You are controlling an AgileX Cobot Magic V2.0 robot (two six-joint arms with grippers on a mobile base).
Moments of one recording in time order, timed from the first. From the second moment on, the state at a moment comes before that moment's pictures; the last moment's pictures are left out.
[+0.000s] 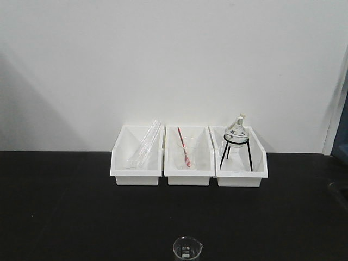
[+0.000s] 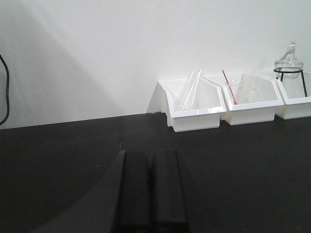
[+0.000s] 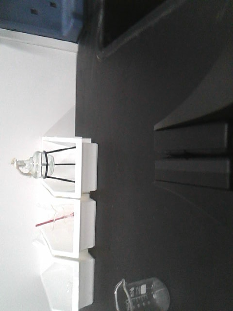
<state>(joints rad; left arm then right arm) -0.13 -0.01 0.03 -0.03 0.01 0.09 0.08 -0.01 0.03 -0.13 0.17 0.06</state>
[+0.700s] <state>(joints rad) -0.13 -0.01 0.03 -0.03 0.01 0.09 0.08 -0.01 0.00 0.01 -0.12 0.11</state>
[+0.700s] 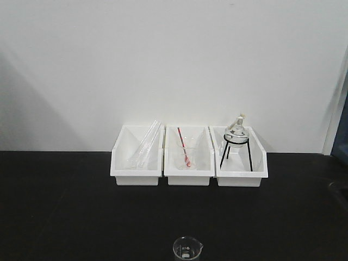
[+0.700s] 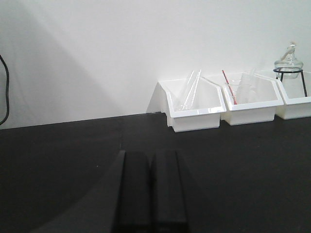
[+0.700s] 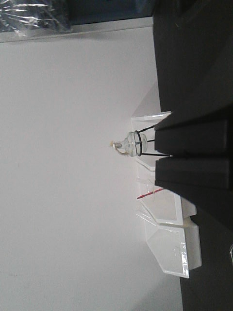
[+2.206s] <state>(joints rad) -0.13 -0.01 0.03 -0.03 0.01 0.09 0.08 1.60 -0.40 -0.91 -0.95 0.40</state>
